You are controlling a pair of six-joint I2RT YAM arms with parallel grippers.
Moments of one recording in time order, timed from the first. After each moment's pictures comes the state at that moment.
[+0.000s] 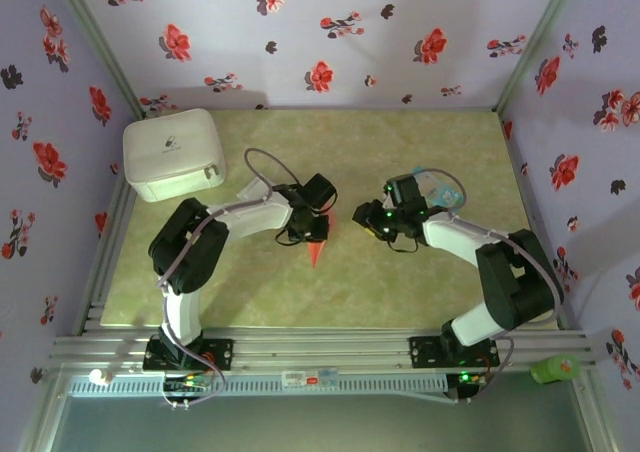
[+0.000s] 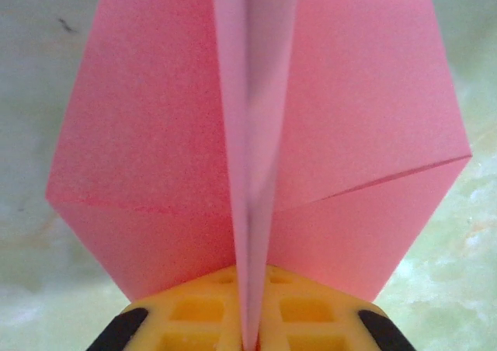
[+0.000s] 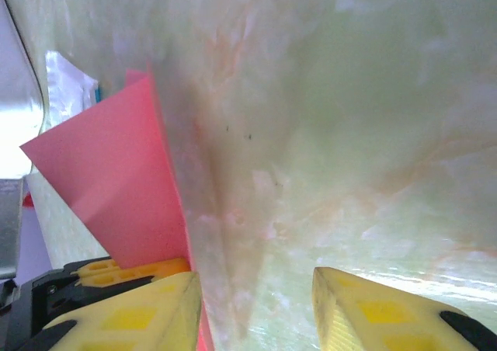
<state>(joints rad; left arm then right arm) -0.82 1.92 1.31 -0.65 0.01 -0.68 0.42 1.50 0.75 -0.13 -0.41 0.91</state>
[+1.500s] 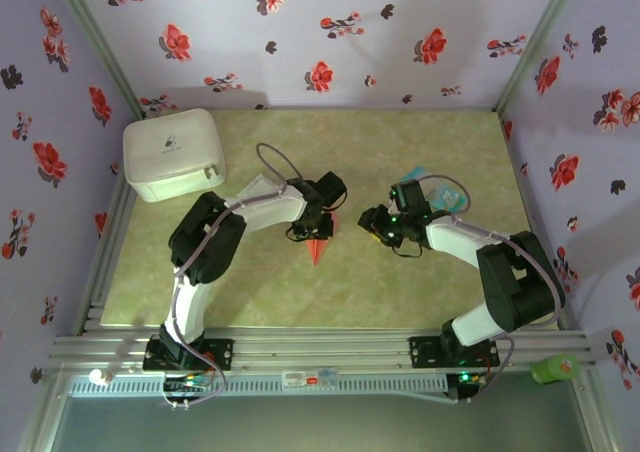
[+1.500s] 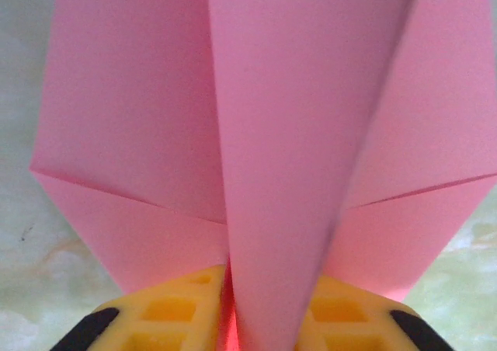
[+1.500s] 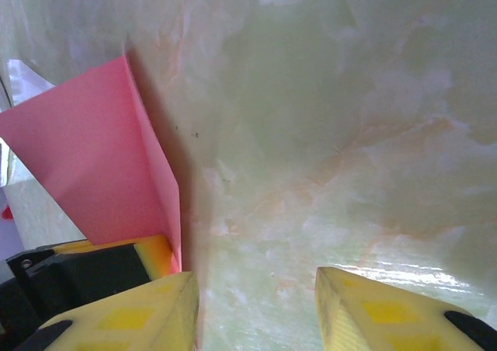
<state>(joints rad) -0.84 2.06 1.46 -0.77 -0.07 -0.76 0.39 1.50 0.70 -0.14 -0.41 0.91</state>
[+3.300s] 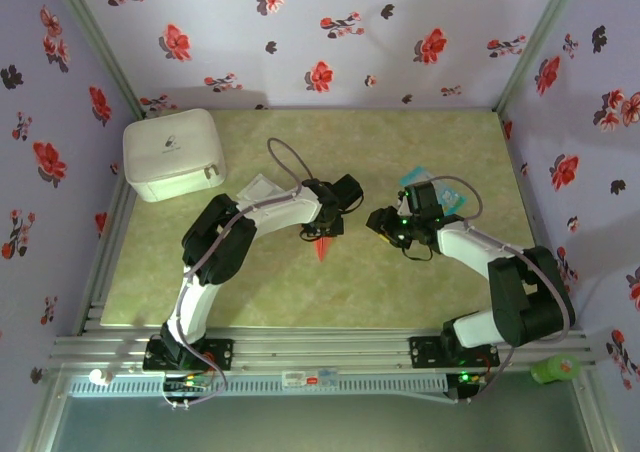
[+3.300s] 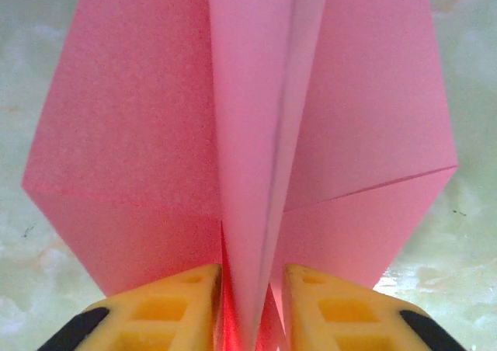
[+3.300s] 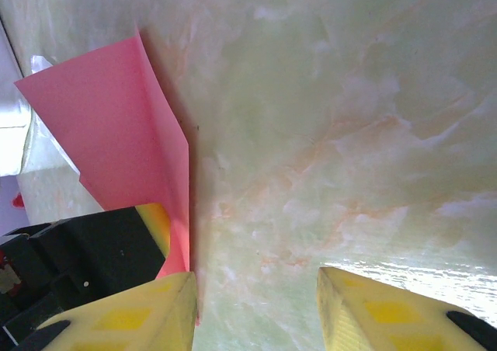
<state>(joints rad) -0.91 2.11 1.58 -0.84 -0.23 -0.86 0.33 1.41 0.65 -0.16 -0.46 0.83</state>
